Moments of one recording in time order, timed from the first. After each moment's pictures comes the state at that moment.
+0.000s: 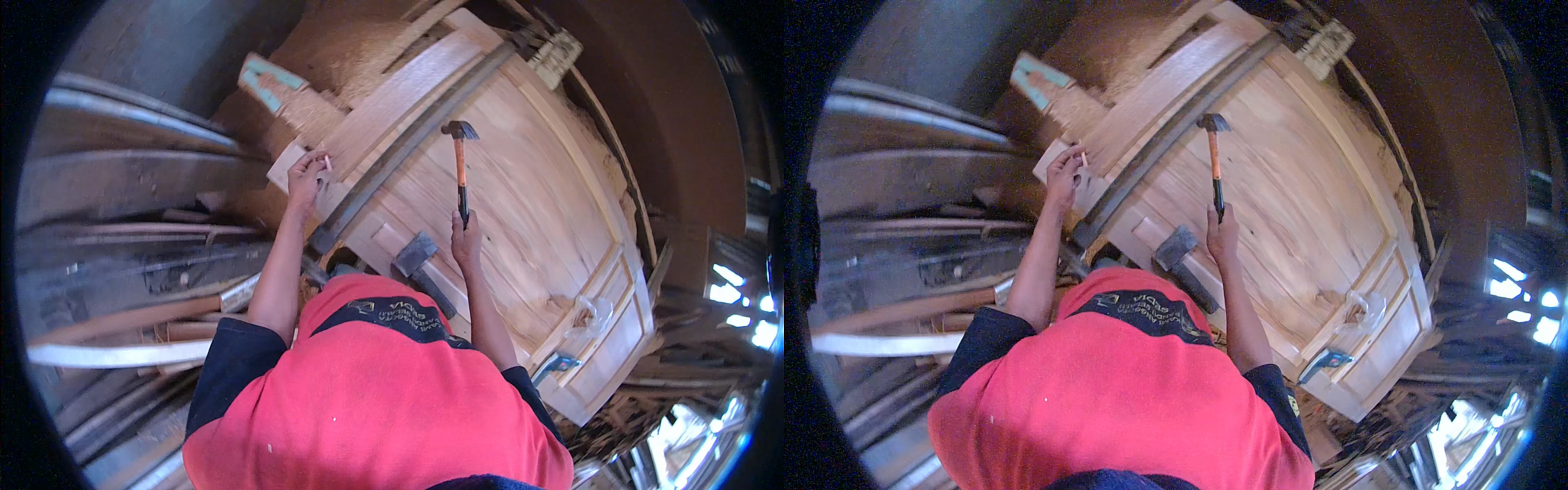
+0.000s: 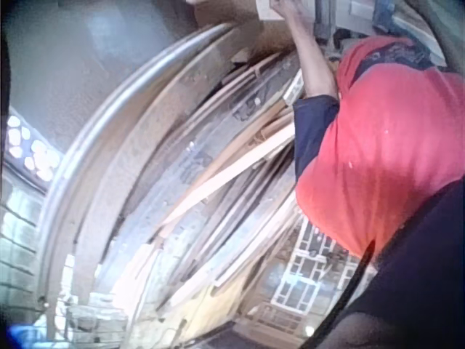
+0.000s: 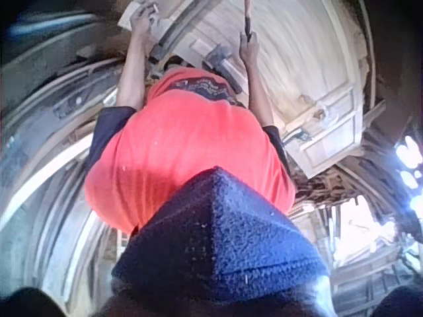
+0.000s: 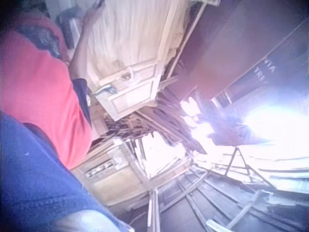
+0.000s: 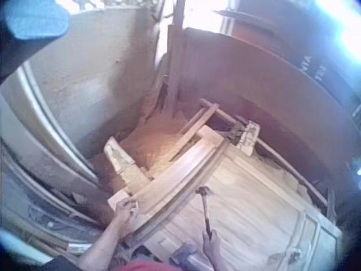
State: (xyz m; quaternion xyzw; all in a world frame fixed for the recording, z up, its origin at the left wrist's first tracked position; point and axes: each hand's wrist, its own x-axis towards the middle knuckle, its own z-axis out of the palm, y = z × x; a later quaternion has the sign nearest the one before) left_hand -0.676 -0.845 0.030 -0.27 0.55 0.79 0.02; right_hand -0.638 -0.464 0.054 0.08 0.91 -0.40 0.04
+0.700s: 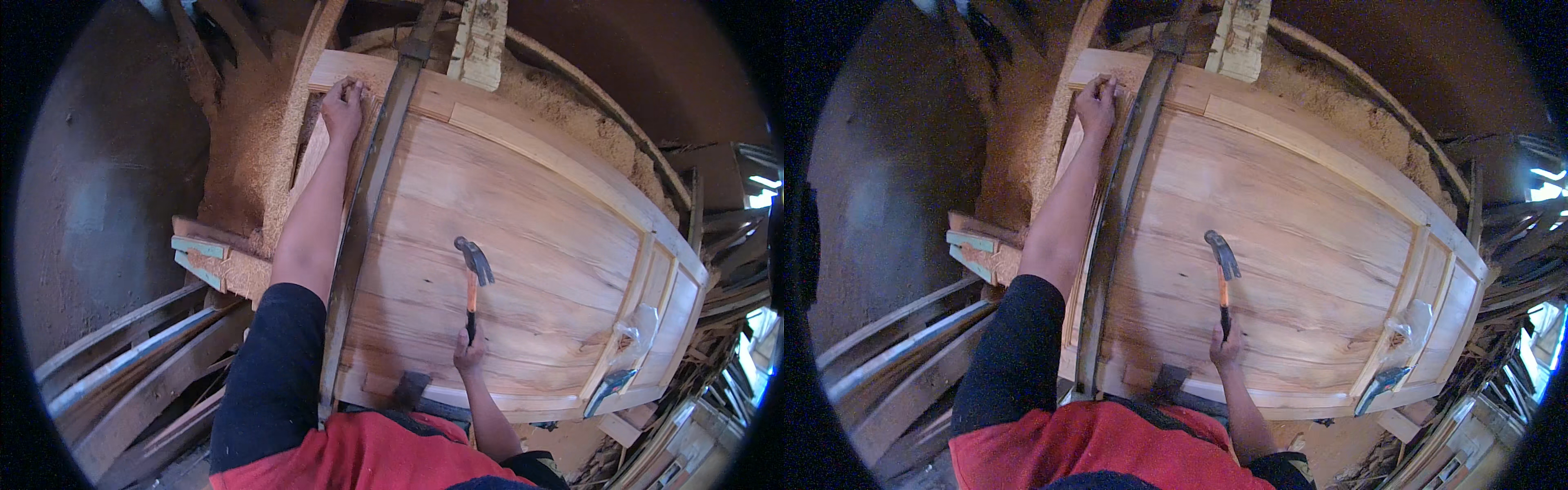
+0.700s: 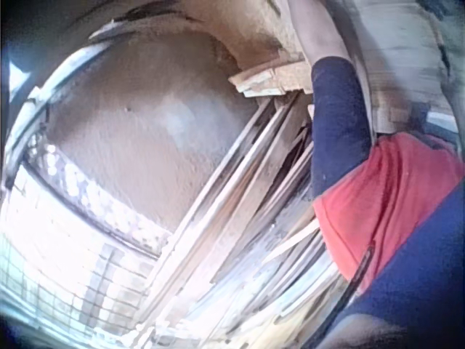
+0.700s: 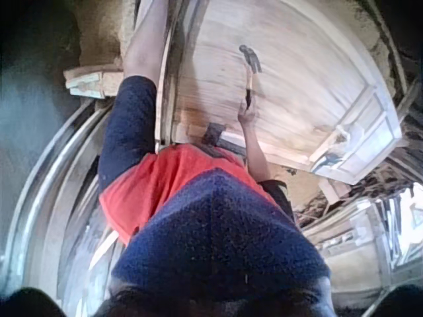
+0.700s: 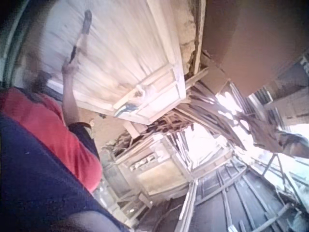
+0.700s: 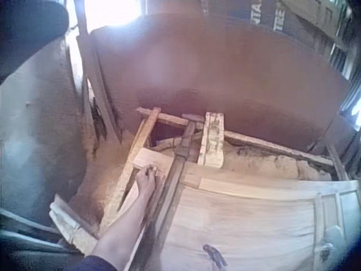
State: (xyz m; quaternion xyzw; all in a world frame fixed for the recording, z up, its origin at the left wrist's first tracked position) left_hand -1.193 -0.576 -0.058 0.01 0.85 0.51 -0.16; right_hand -0.645 -0.405 -0.054 0.25 0.89 -0.38 -0.08
